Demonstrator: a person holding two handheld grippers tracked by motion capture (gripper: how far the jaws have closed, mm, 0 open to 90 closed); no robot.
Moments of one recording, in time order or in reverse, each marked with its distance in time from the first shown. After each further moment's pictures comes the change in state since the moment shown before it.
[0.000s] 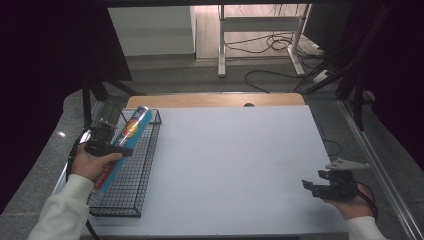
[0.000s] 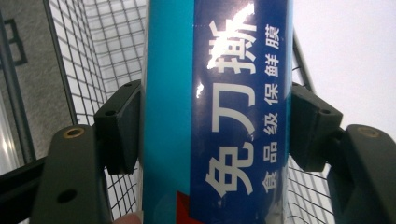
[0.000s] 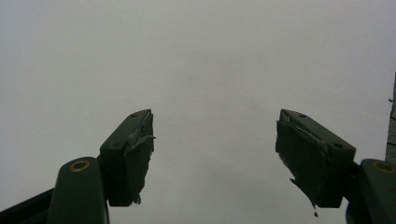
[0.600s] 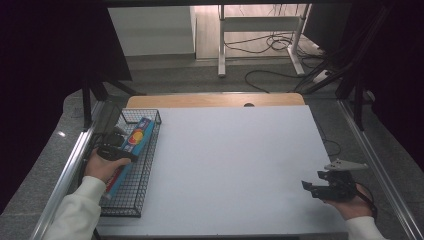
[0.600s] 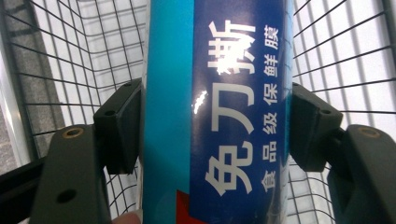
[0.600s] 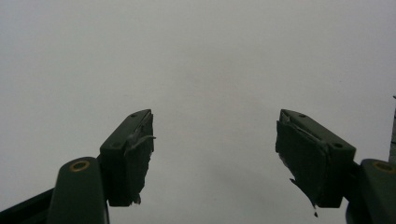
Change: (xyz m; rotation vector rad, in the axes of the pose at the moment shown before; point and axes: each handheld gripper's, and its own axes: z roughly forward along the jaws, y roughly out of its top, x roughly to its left) left arm -0.007 0.000 0.044 0.114 0.082 -0.025; right arm 0.000 -0.002 0.003 0.017 0.001 -0.004
